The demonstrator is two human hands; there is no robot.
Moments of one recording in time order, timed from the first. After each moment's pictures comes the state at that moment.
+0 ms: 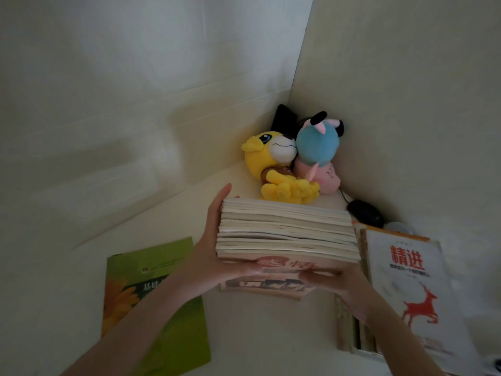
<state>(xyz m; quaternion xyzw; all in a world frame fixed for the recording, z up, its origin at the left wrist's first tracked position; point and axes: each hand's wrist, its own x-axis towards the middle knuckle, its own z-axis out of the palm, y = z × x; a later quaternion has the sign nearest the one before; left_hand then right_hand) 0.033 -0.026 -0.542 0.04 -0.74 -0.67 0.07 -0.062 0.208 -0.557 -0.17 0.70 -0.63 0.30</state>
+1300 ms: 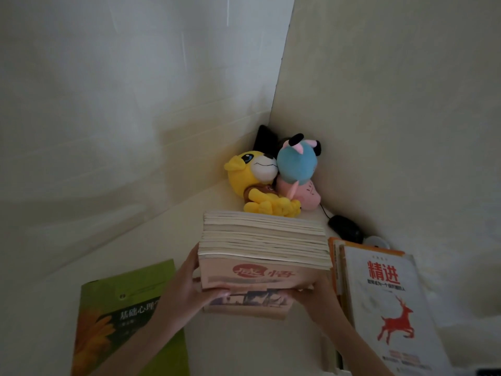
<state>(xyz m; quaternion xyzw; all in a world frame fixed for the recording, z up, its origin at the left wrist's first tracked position) 0.034 -0.030 -0.601 0.14 -0.81 -0.56 0.08 -0.077 0.214 -0.623 -0.10 0.82 -0.54 0.15</state>
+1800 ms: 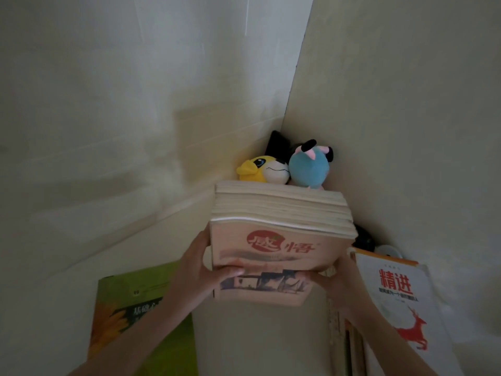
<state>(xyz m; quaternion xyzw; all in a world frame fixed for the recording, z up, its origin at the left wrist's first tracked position) 0.022 -0.038 -0.569 0.16 -0.81 -0.54 0.16 -0.093 0.206 -0.561 -0.14 0.81 -0.56 0.12</state>
